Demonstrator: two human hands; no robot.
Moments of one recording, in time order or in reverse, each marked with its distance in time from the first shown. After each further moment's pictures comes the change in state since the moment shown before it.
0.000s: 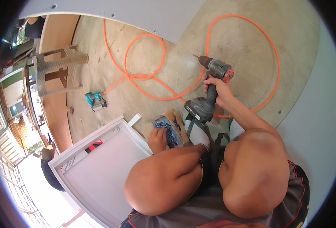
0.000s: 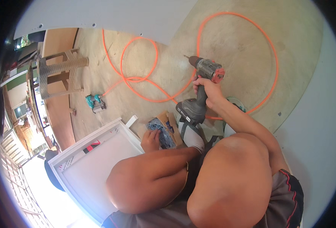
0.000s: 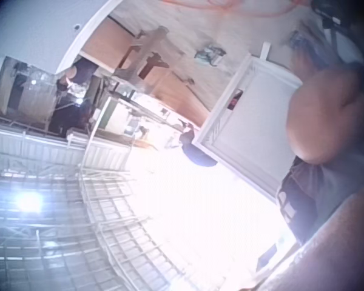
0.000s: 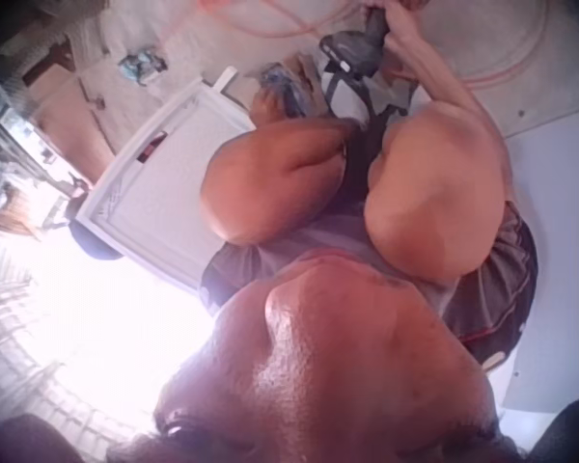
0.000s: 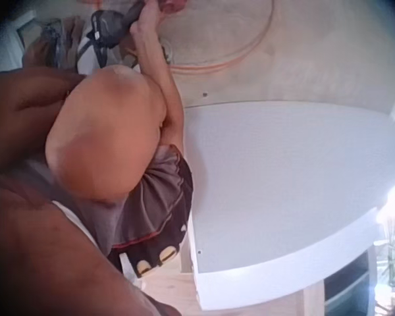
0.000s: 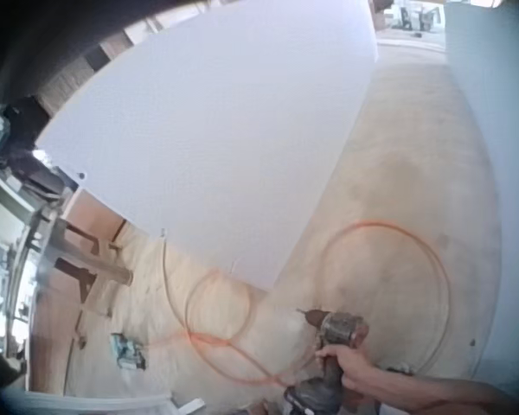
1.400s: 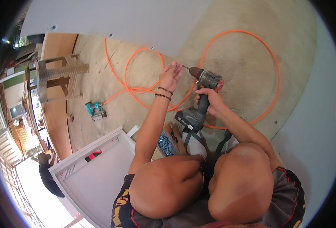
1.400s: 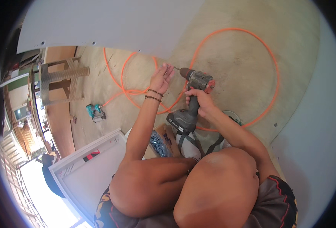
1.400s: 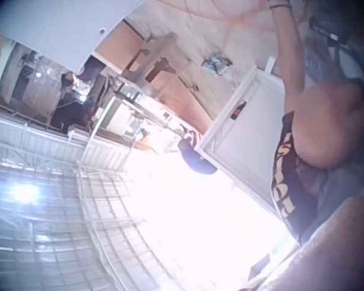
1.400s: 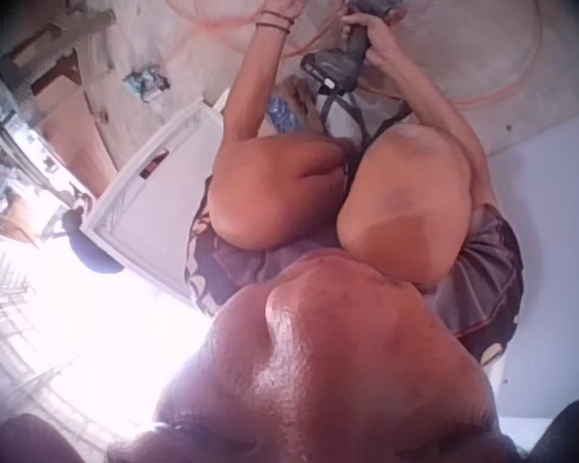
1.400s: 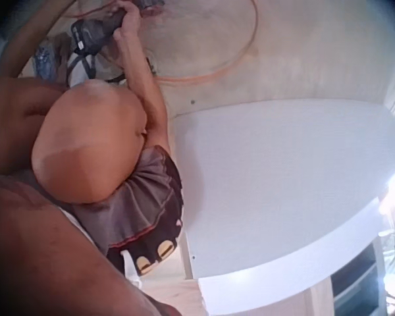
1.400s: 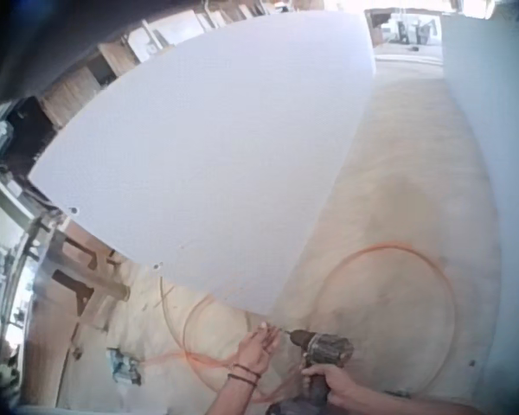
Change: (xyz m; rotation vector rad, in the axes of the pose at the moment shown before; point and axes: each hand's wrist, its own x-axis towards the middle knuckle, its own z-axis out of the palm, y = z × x) left_hand 0.290 0.098 0.107 -1.669 -0.352 -0.762; right_hand 0.026 0.006 -0.003 0.164 -0.136 0.126
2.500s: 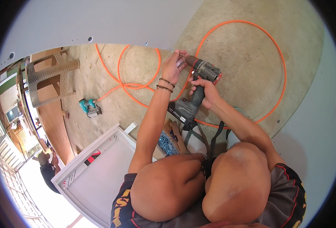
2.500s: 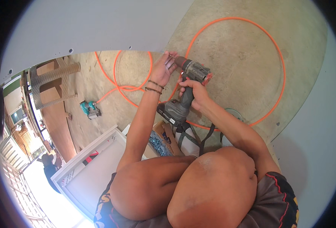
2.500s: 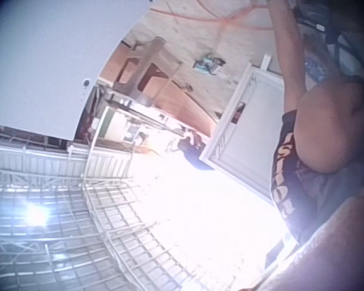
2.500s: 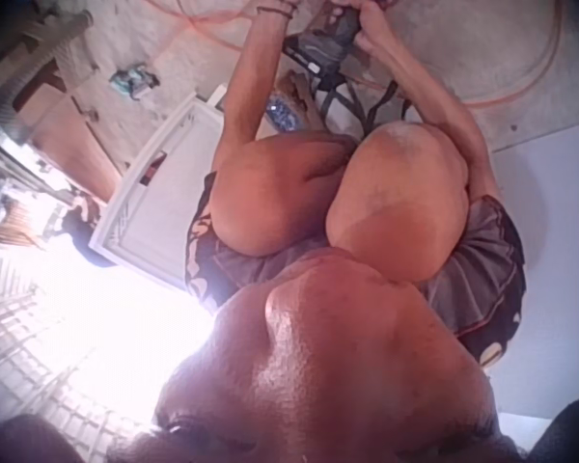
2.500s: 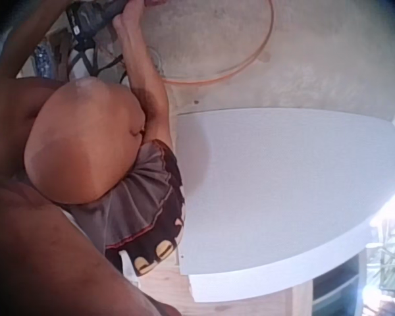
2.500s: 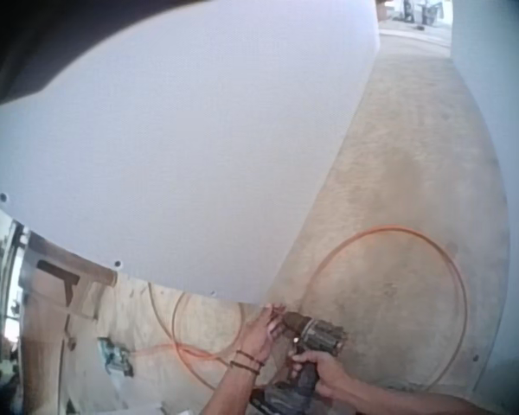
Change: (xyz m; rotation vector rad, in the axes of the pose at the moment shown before) left_hand 0.027 -0.004 0.015 0.163 -0.177 -0.066; right_hand 0.026 0.000 0.023 0.153 -0.017 -0.011
